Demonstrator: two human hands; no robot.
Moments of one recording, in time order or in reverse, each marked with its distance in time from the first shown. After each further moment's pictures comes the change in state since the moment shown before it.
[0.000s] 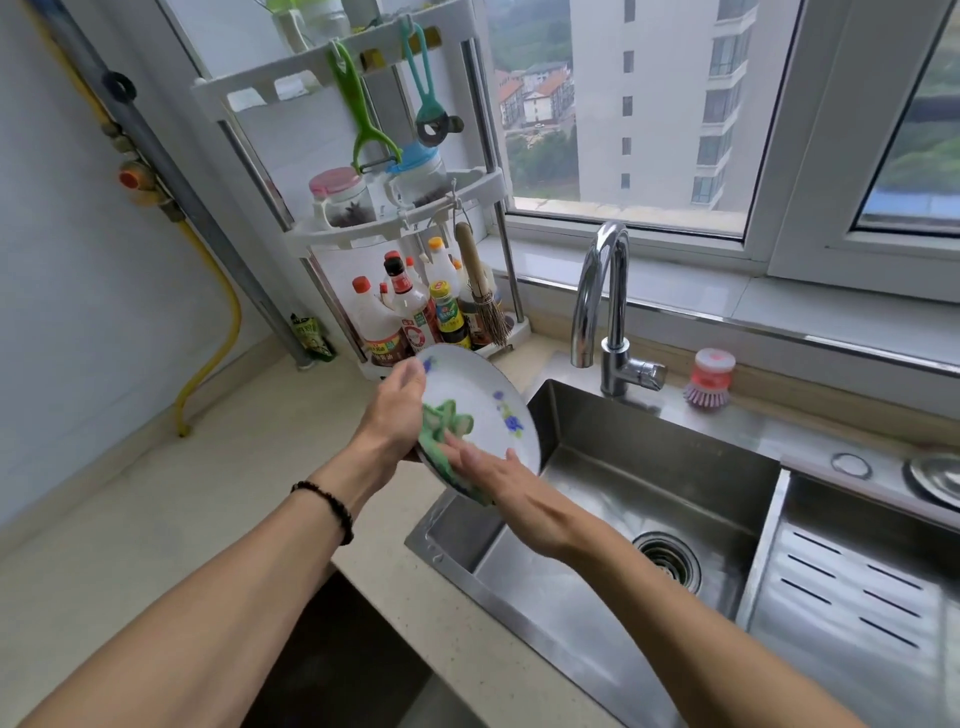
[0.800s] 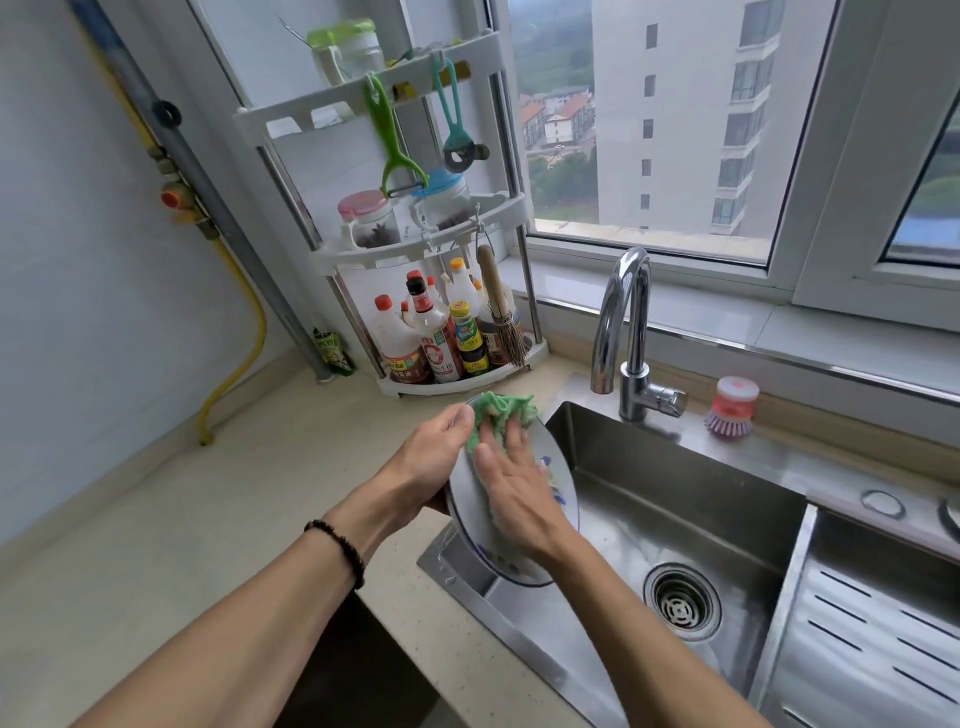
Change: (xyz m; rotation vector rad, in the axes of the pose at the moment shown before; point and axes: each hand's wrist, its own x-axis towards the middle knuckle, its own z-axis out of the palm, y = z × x) left_hand -0.018 -0.002 -0.002 0.073 -0.247 -0.043; right_hand 0.030 0.003 0.009 -0.153 0.228 0.027
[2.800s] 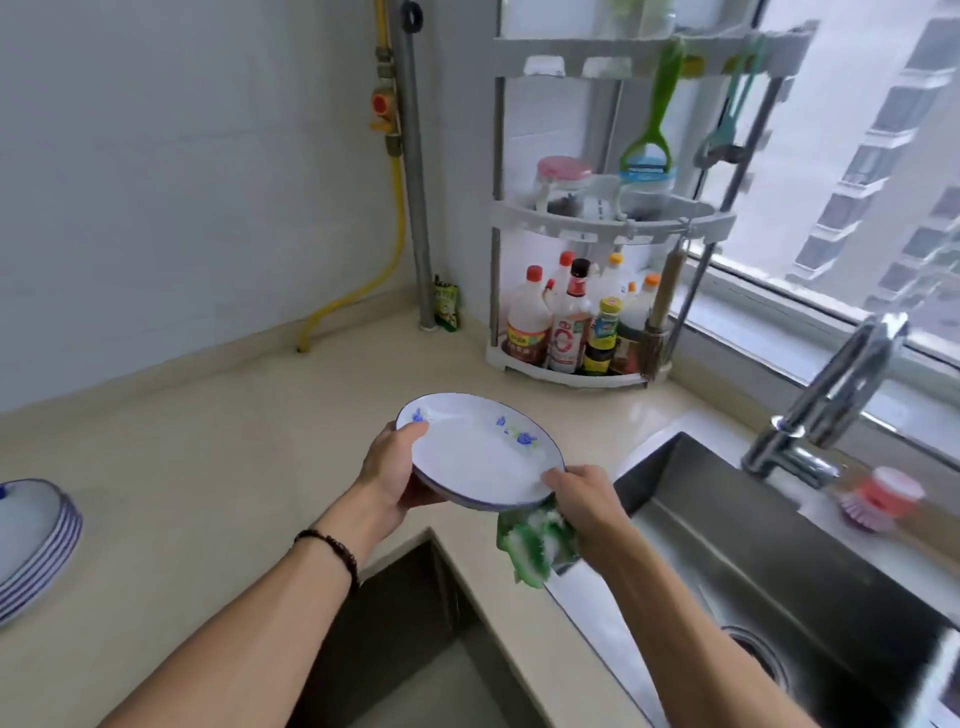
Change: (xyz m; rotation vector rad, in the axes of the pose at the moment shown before) left_hand -0.043 -0.127 -0.149 -0.678 0.421 -0.215; right_hand 0.046 -0.046 0.096 0.332 0.078 0.560
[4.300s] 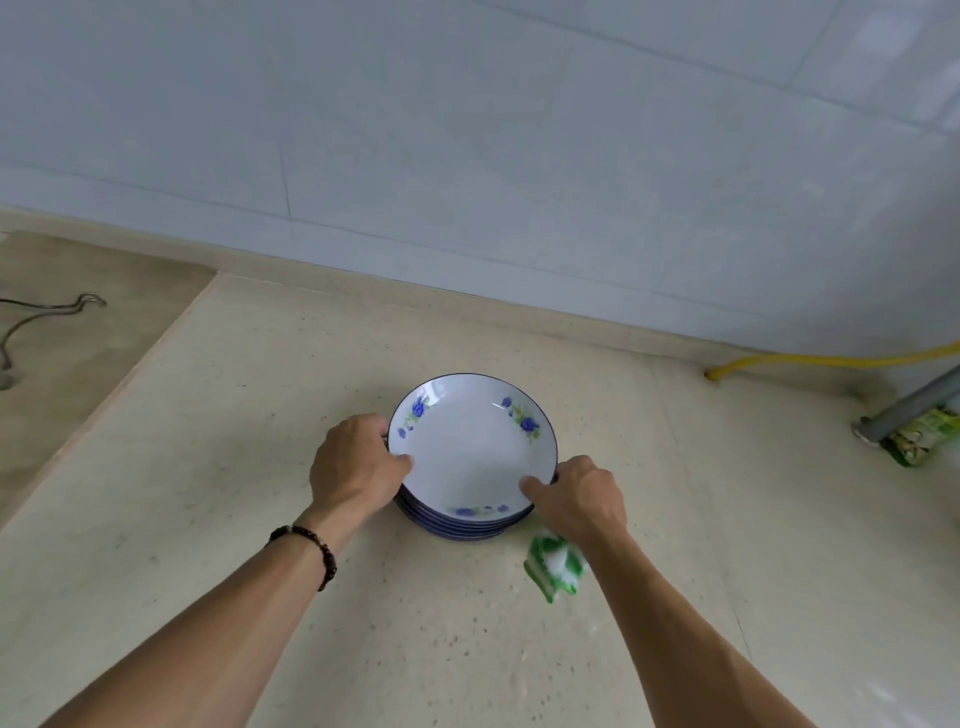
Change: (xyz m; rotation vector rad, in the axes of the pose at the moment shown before) left_hand 0.002 -0.050 -0.589 0.634 0.819 -0.003; right_hand -0.033 0.003 0.591 -1.110 -0.282 -0.388
